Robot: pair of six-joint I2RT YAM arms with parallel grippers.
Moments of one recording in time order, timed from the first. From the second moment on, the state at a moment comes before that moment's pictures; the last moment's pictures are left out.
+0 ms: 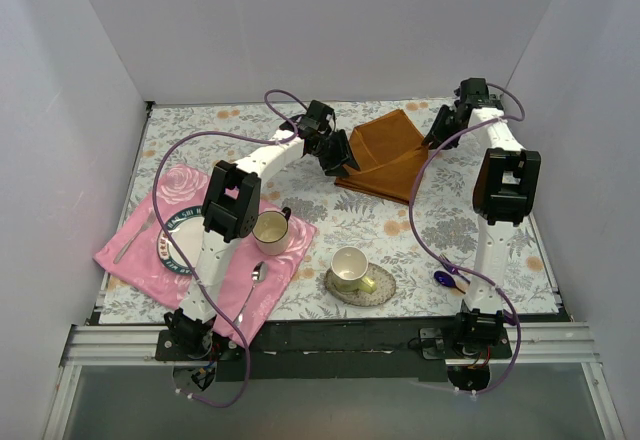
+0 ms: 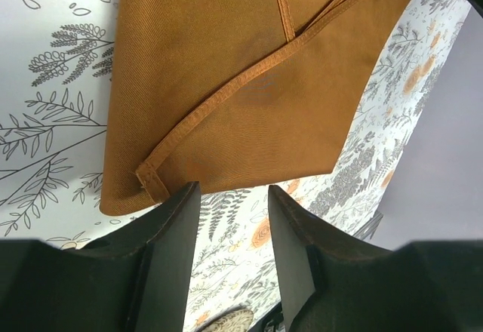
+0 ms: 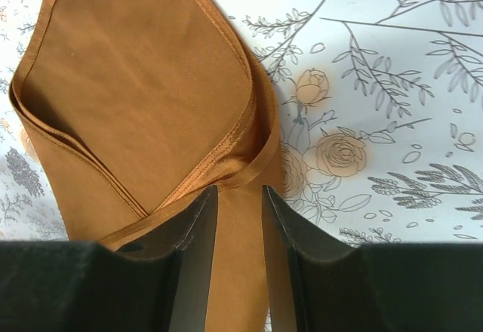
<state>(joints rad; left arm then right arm) -0.53 2.40 2.07 -0.59 0.42 -0.82 -0.05 2.33 2.01 -0.71 -0.31 0.40</state>
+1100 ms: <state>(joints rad) -0.53 2.40 2.01 -0.61 0.36 -0.78 -0.03 2.40 2.03 -0.63 -0.42 0.42</state>
